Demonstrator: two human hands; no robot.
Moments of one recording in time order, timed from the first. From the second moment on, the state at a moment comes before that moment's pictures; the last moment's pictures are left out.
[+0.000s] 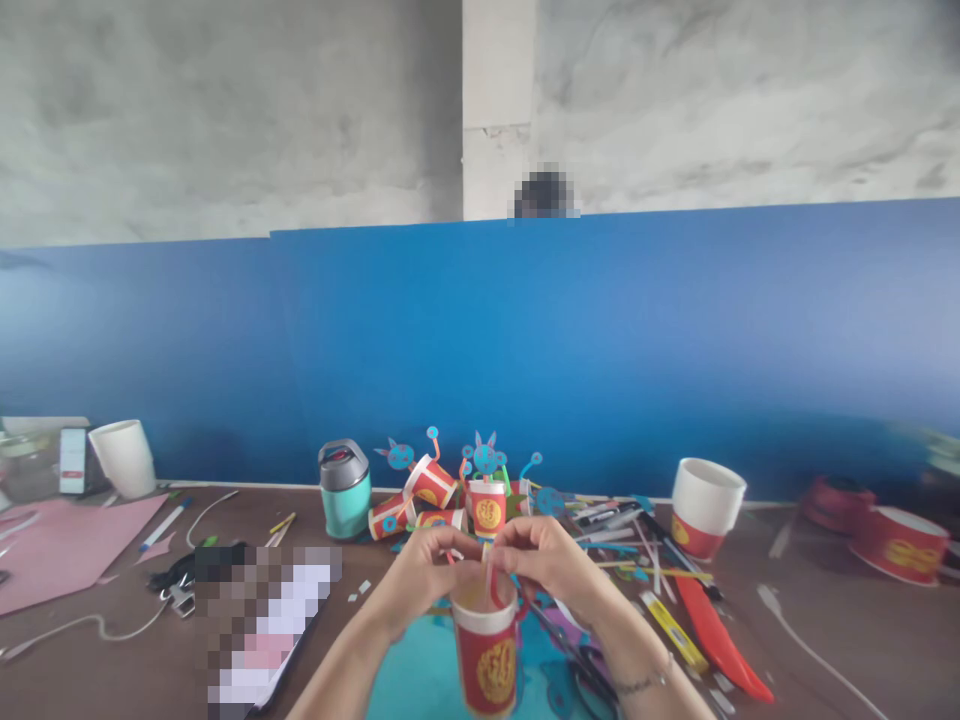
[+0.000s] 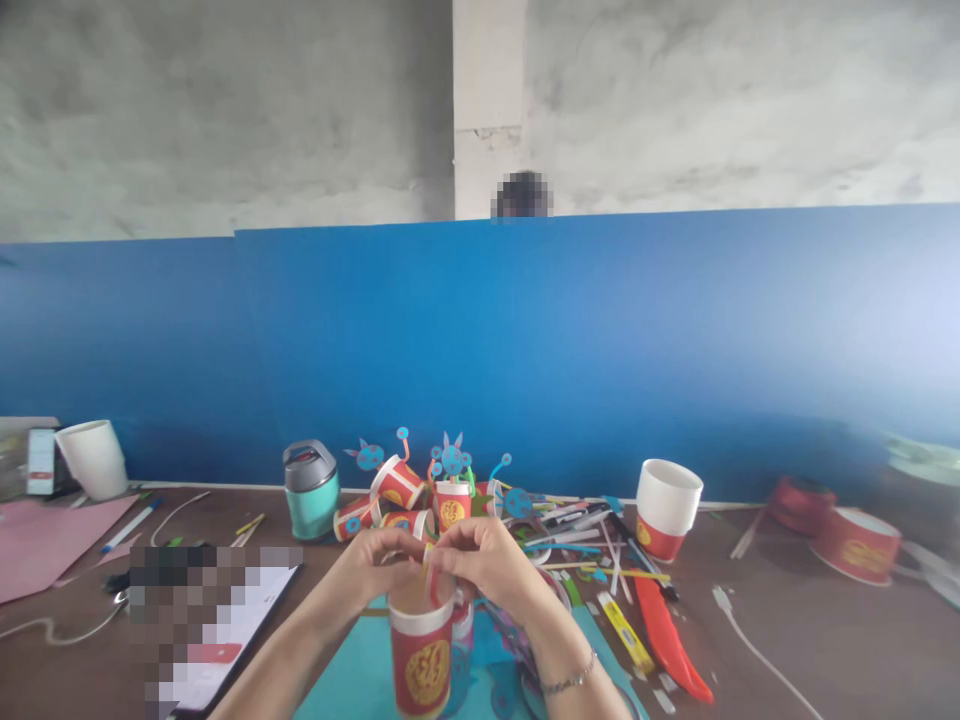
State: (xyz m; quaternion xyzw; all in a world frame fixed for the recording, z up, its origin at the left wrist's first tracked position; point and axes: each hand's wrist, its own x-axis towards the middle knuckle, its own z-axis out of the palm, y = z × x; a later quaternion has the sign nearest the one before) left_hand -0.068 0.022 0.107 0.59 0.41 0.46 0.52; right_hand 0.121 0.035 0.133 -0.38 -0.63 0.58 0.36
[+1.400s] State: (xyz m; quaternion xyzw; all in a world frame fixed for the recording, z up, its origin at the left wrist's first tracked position) left_hand -0.046 0.002 0.115 0.75 0.48 0.46 -0.06; right_hand 0.107 0.024 0.130 -0.46 -0.70 0.35 0.42
